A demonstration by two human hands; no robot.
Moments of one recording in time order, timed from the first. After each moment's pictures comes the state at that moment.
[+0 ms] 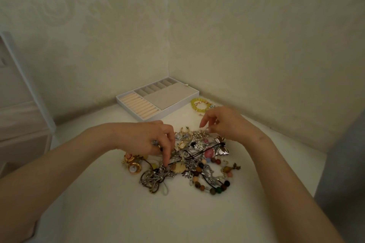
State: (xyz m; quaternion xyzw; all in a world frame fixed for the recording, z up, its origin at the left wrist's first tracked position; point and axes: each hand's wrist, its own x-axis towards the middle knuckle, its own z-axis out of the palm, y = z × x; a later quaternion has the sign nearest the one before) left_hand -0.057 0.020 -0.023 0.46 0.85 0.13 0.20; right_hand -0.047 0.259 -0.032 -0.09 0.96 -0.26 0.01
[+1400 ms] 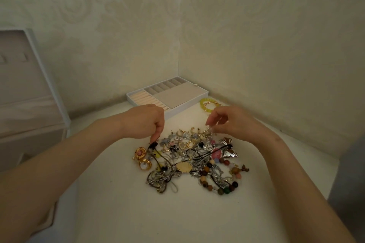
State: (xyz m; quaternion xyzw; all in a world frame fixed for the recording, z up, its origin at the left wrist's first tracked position) left_hand -0.064 0.008 -0.011 0.31 0.95 0.07 0.07; right_hand -0.046 0.257 -0.032 -0.13 0.92 -0.36 0.00
